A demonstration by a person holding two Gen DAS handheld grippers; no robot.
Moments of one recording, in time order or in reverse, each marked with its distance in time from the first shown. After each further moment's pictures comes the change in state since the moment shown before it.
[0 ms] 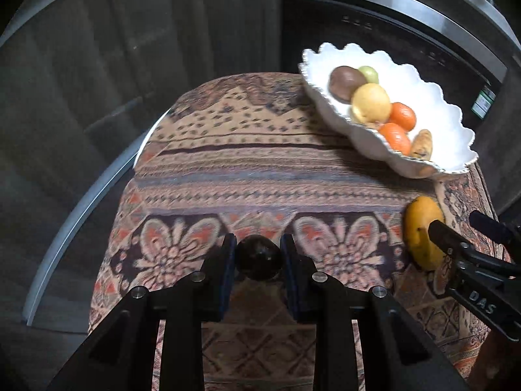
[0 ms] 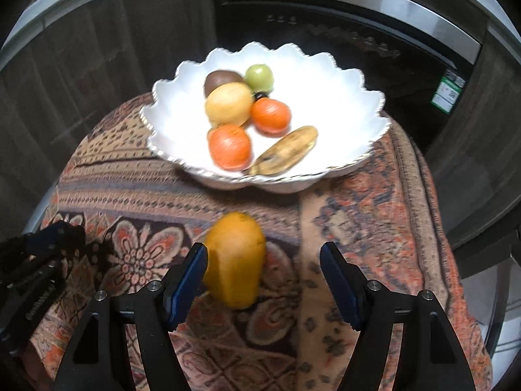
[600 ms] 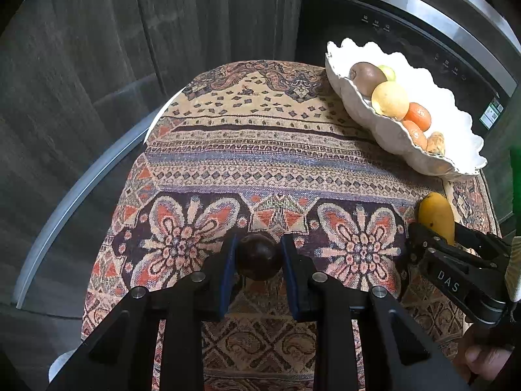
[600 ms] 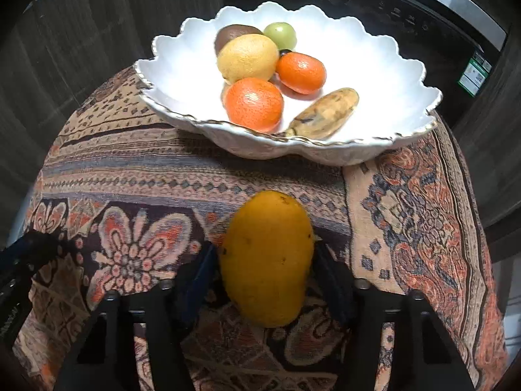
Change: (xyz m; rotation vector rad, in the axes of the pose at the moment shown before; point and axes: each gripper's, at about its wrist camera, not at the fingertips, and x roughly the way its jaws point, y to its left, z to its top) left arm 0.009 0.019 -0.011 -0.062 0.027 -0.019; right arm 0.046 0.020 -0.001 -0.003 0.085 0.011
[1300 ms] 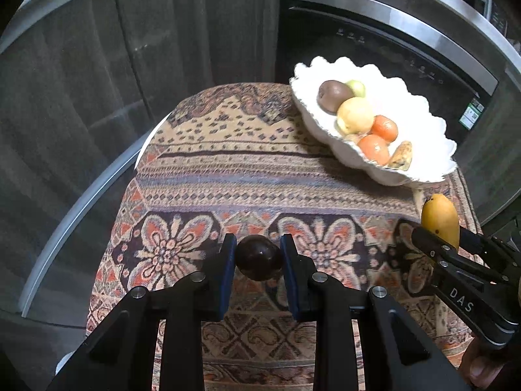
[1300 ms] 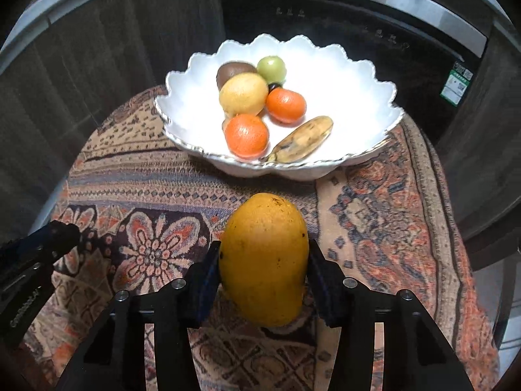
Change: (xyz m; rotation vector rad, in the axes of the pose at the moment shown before) left arm -0.038 -0.031 0.009 0.051 -0.055 -0.027; right arm -0.064 -0.029 -0.009 0.027 -0.081 0.041
